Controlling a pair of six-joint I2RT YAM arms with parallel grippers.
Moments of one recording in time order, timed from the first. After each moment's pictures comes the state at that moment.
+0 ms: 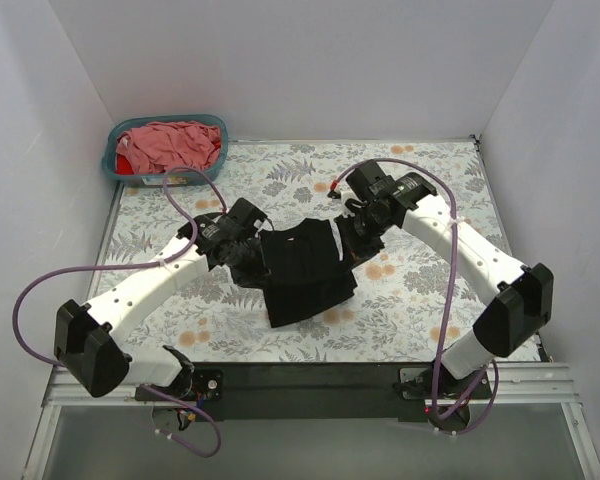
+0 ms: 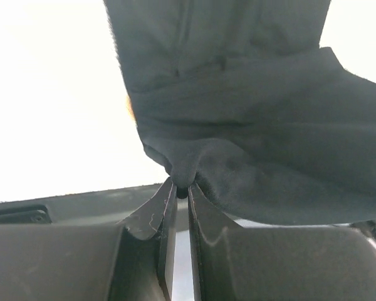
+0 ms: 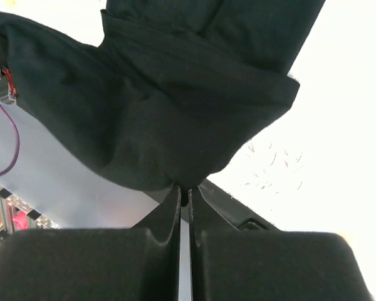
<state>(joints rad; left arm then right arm) -0.71 1.32 1.16 -1.01 0.05 -0.89 0.66 1.53 1.49 -1.19 -0.35 0.24</state>
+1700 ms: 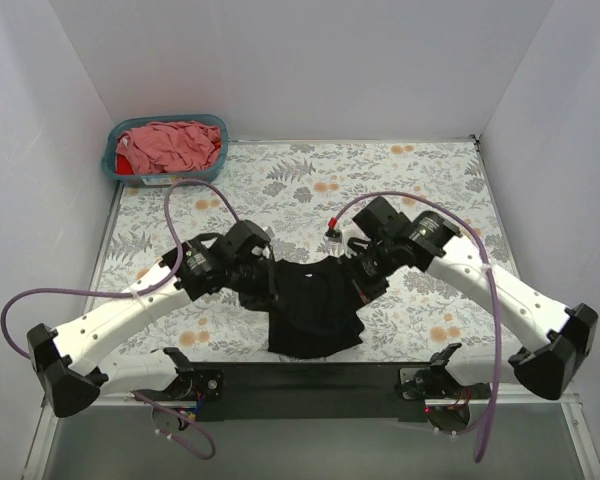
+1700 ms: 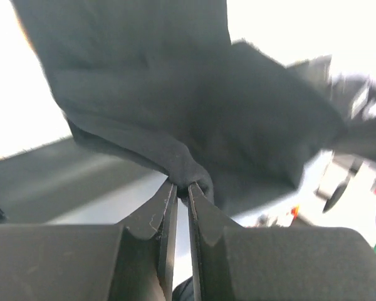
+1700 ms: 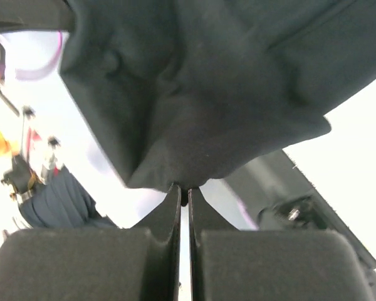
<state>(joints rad) -0.93 1.13 1.13 -0.99 0.20 -0.98 0.85 1.24 1.27 -1.19 -0.53 0.30</state>
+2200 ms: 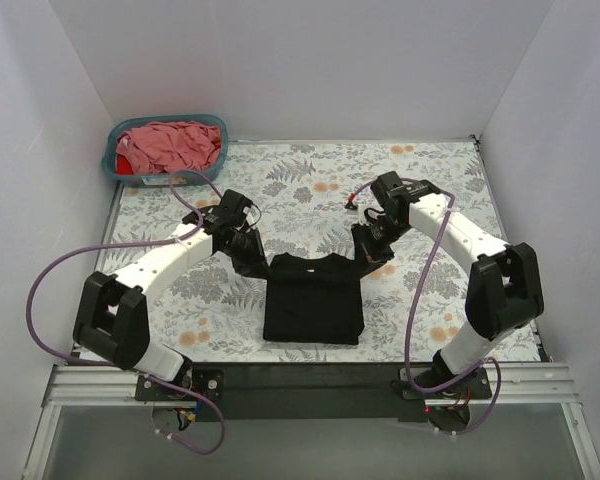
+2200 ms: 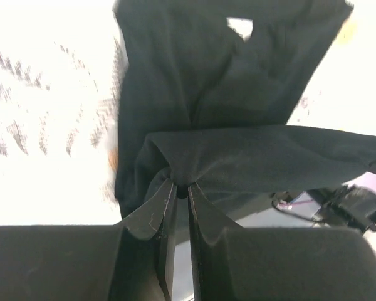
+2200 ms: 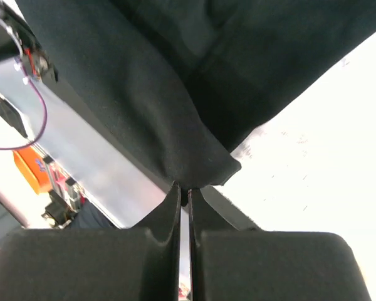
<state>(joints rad) -0.49 1.45 1.07 -0.79 0.30 -0.74 0.45 1.61 1.30 -1.12 -0.62 0.07</state>
